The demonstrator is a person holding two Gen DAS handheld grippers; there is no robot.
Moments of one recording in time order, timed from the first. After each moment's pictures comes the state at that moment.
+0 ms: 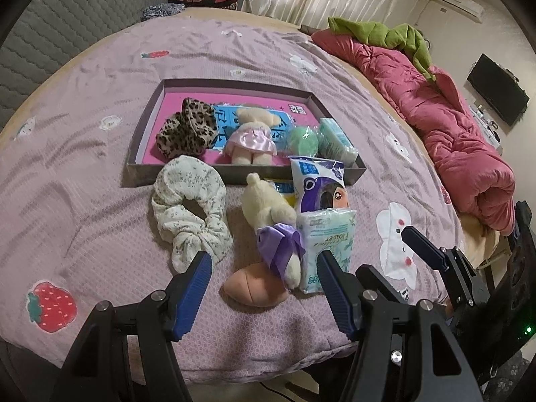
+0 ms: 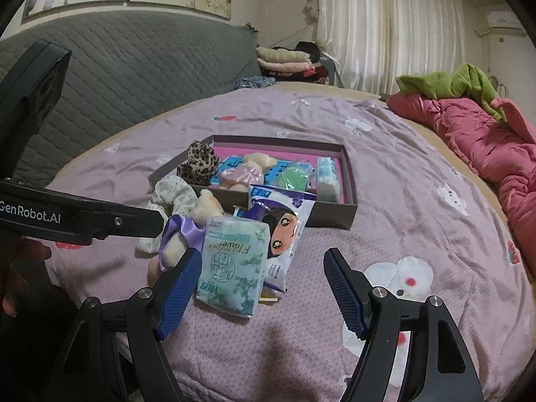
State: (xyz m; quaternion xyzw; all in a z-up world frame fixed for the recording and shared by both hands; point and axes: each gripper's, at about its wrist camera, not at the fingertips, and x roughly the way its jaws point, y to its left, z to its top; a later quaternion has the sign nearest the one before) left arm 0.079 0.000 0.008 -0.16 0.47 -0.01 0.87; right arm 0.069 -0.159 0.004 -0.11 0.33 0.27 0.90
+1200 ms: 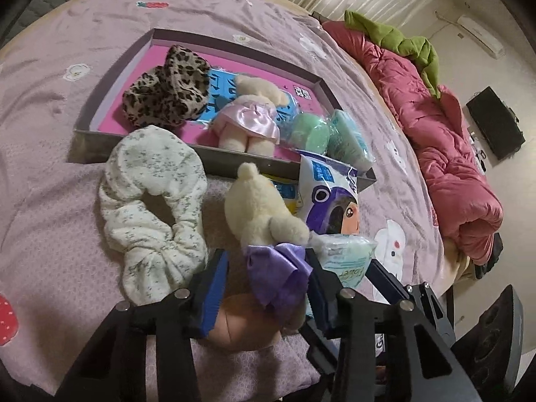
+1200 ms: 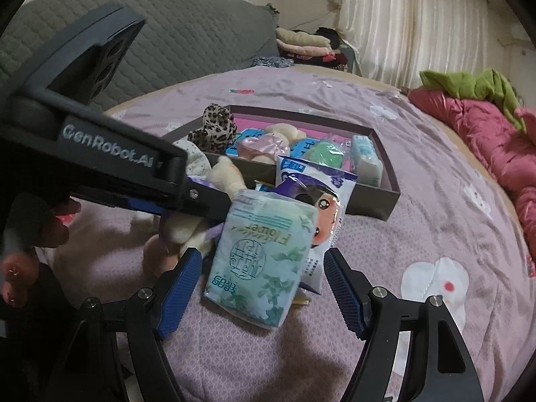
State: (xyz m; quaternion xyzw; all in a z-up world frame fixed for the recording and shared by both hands) left arm 0.128 0.014 -0.041 -0.25 0.50 -0.05 0.82; right arm 0.086 -0.122 -0.037 -0.16 0.35 0.28 0.88
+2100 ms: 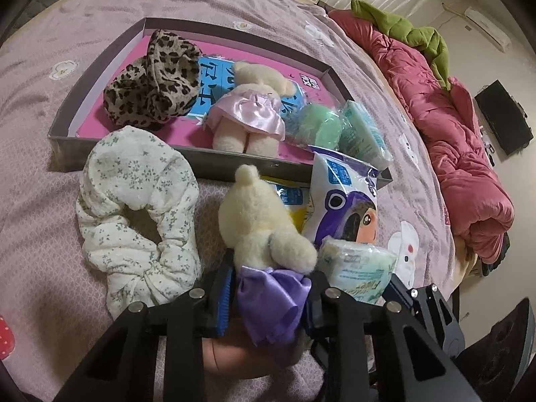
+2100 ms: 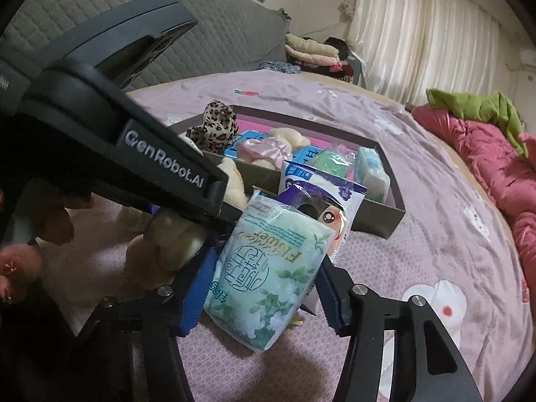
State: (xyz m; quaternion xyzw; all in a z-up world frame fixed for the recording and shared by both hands) left arm 0.153 0.003 -0.054 -0.24 0.52 -0.04 0.82; right arm 0.099 -0.120 -0.044 -0.18 0.33 0.29 0.88
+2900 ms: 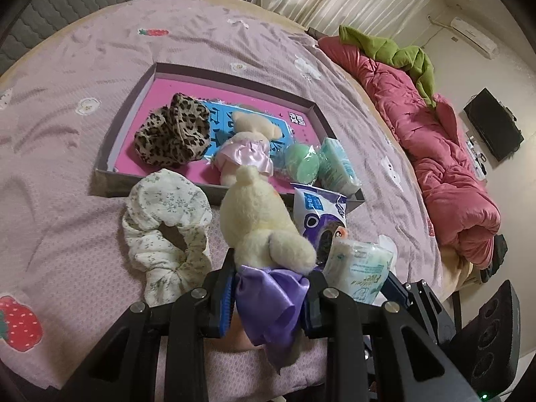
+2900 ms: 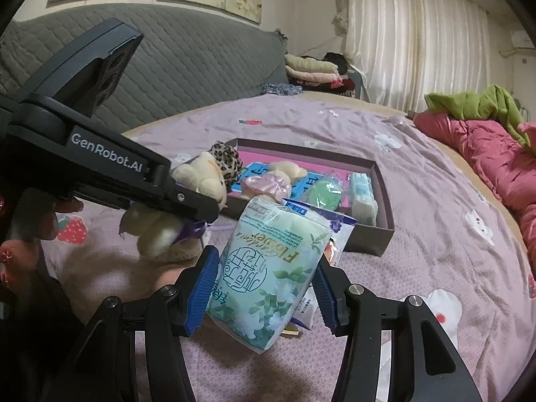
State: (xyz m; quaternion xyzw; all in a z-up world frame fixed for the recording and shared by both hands) left arm 0.121 0.020 -0.007 -0.24 0.47 -0.04 0.85; right arm 0.084 -0.137 -0.009 -0.13 0.30 0.32 0.89
